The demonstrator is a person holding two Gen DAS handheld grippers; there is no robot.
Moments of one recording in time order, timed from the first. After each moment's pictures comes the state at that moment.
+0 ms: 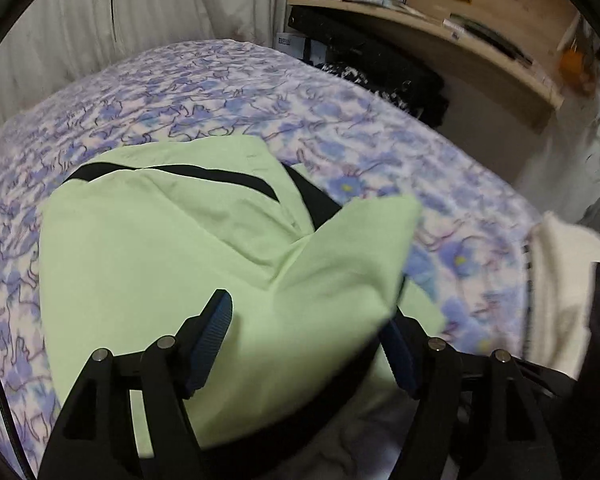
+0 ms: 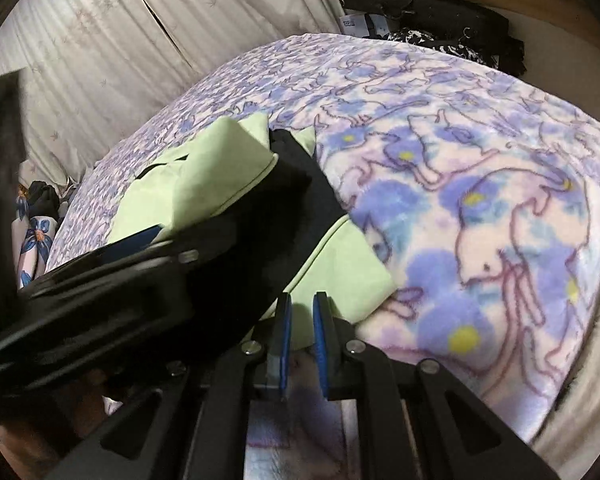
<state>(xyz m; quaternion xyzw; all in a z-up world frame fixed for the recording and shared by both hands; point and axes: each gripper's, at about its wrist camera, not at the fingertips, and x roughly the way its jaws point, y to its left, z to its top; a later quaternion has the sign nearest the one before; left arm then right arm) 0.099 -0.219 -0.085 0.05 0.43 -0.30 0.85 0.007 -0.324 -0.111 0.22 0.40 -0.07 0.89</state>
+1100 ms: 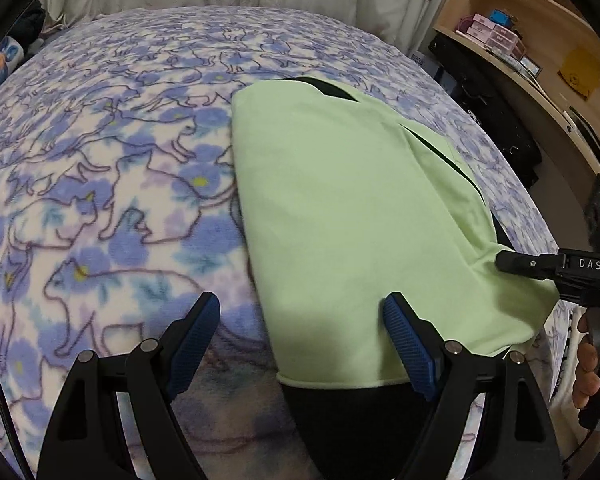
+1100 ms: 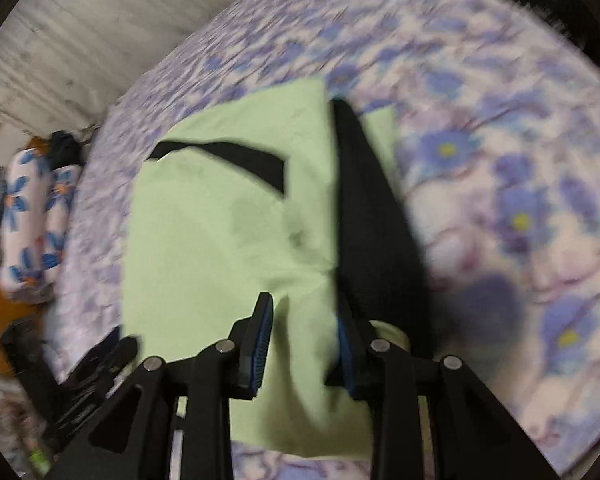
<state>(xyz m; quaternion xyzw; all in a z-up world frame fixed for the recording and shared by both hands) 0.128 -0.049 -0.137 -0.08 0.48 -0.14 0.86 0.129 -0.339 -0.104 0.24 0.54 0.09 0.80</state>
